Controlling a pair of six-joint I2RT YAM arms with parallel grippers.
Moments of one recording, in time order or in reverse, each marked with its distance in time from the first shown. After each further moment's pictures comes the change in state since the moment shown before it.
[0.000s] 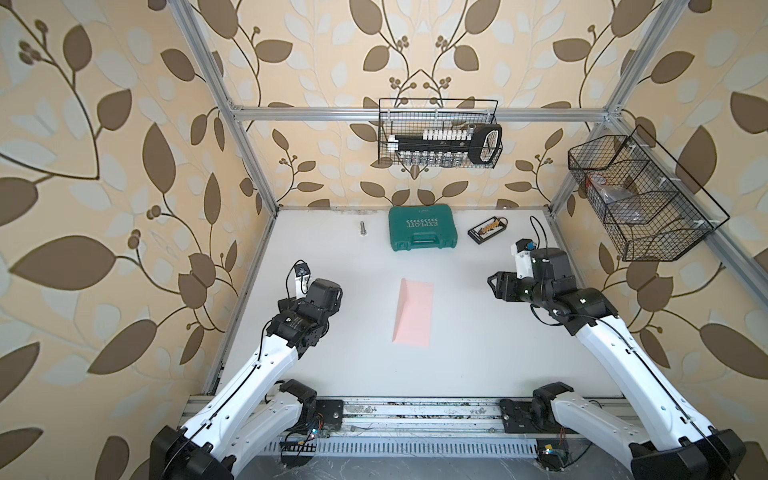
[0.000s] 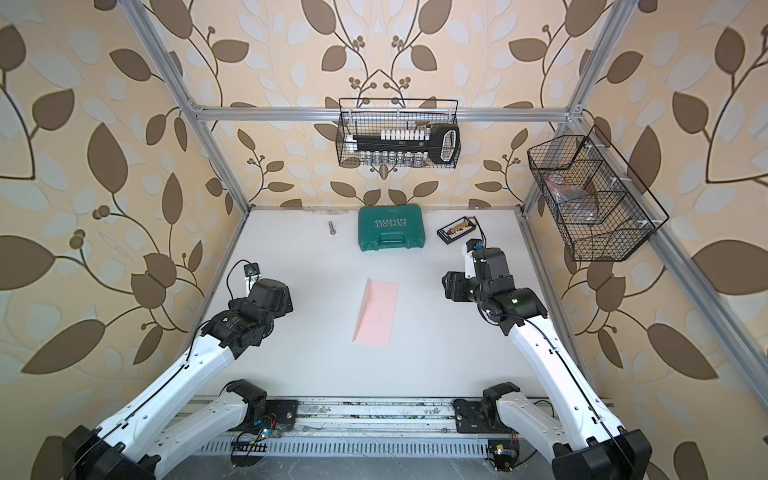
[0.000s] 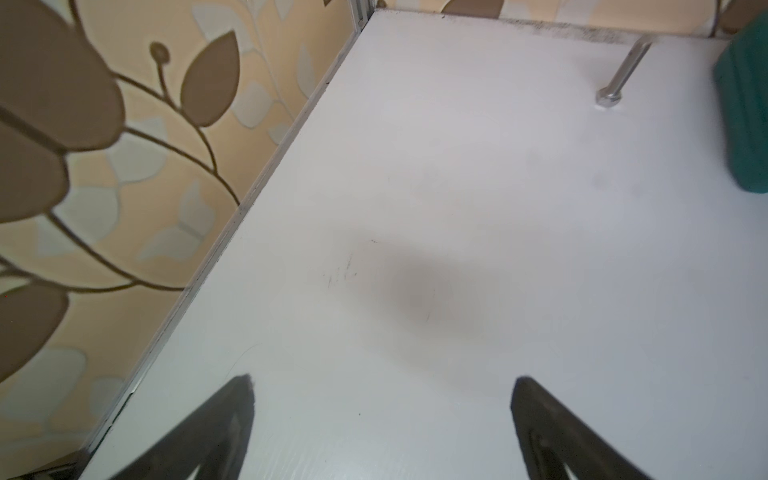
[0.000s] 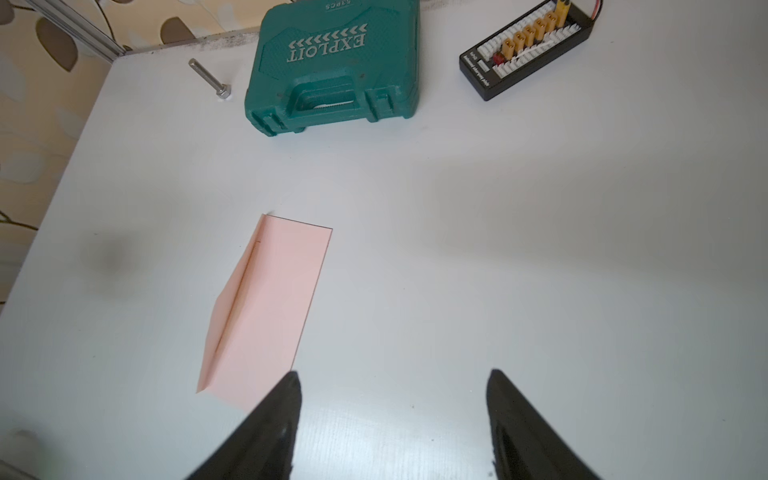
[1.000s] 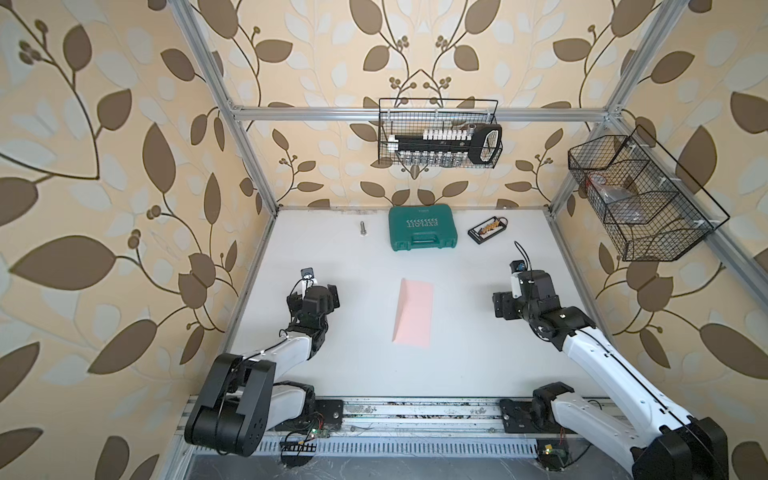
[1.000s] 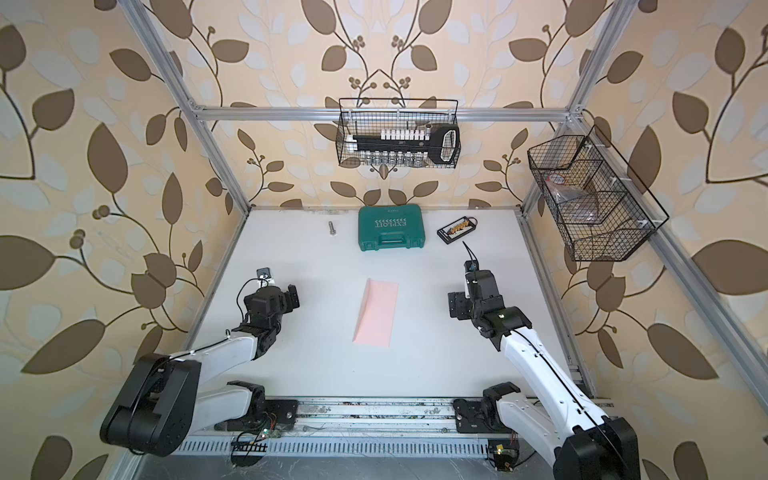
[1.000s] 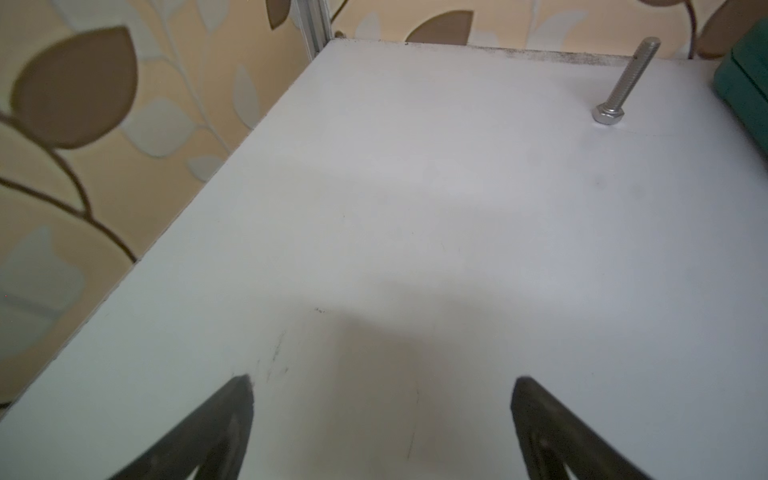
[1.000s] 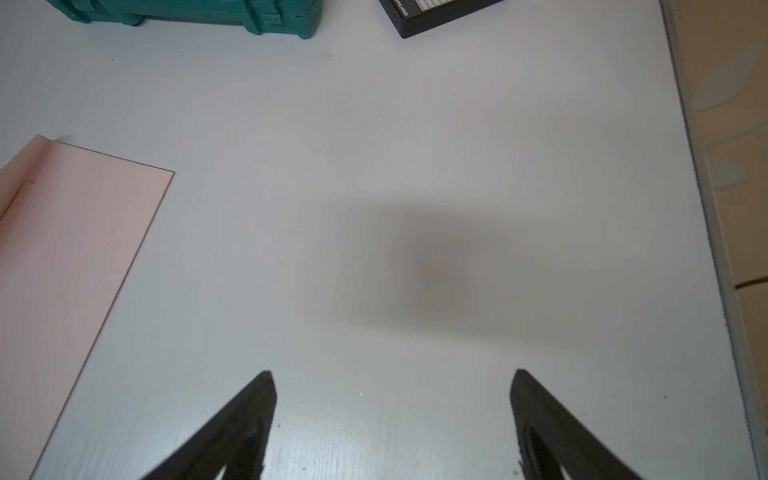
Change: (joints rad) left arm 0.248 0.350 -0.353 1.059 0.274 0.328; right arm -0.002 0.013 -0.268 0.194 0.207 -0.201
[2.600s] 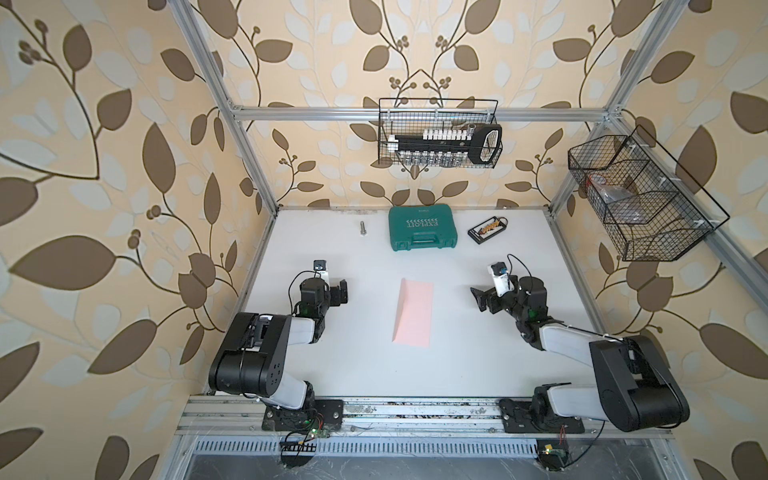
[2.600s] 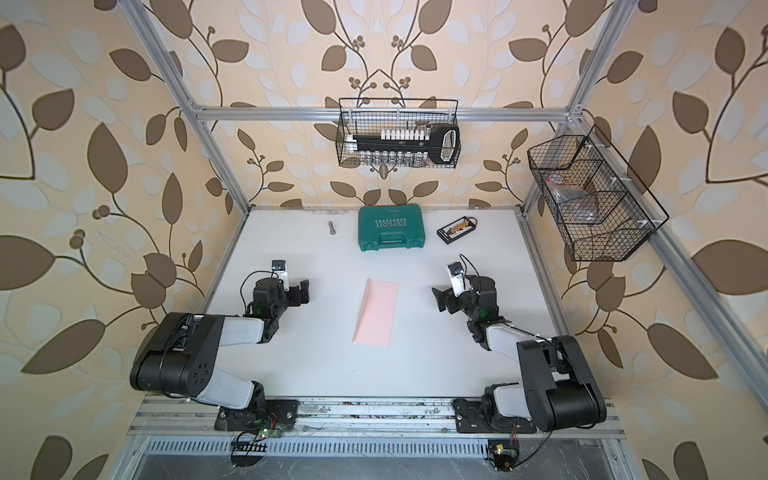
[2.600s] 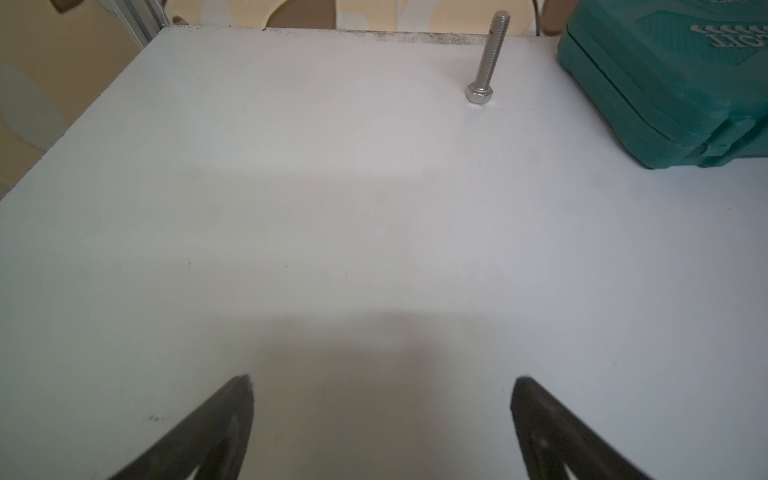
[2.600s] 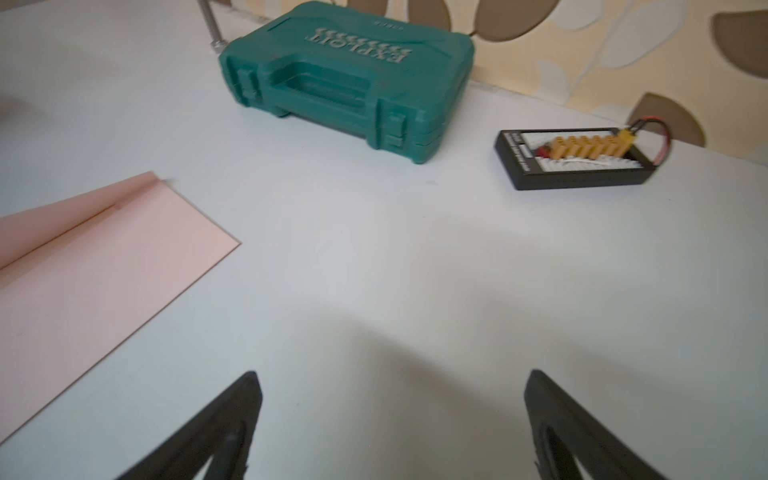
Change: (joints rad) left arm 0.088 0.241 0.056 0.228 0.362 0.110; right arm -0.166 0.381 -0.356 1.138 -0.354 -0.263
